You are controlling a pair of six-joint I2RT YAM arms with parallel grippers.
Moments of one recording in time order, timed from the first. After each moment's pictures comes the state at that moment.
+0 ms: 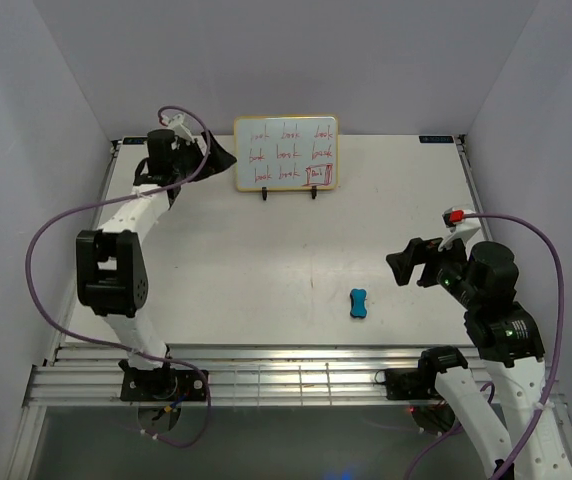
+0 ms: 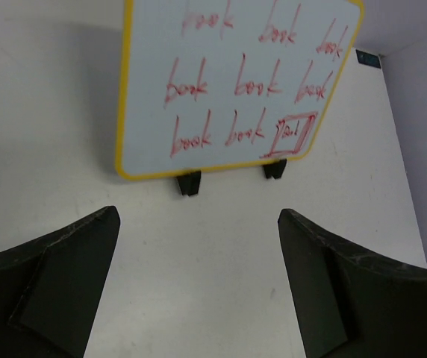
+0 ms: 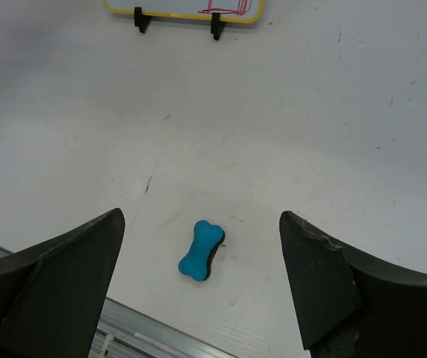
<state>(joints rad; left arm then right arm) -0.12 1.71 1.30 -0.02 0.36 -0.46 0.22 0.50 0.83 -0.67 -0.22 0.15</state>
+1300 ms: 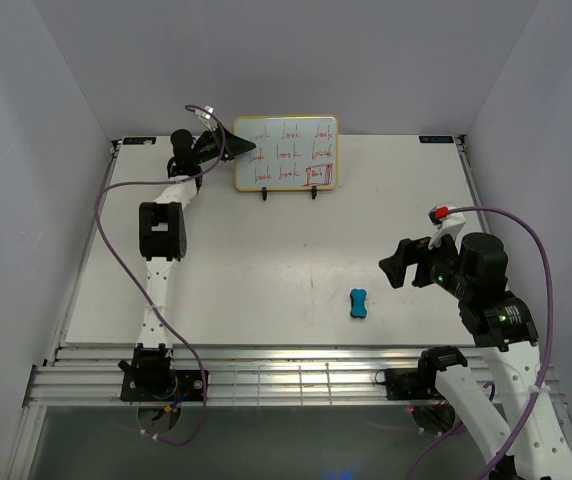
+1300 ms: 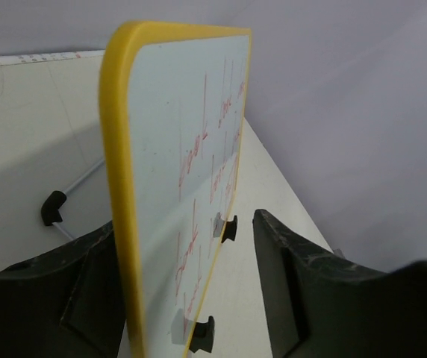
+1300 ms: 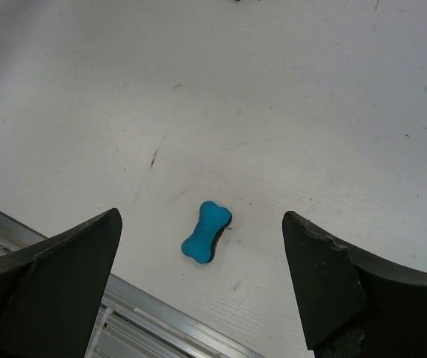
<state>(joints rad) -0.04 2.85 2.35 0.69 1.06 -1.03 0.22 0.58 0.83 -0.70 -0.31 0.10</state>
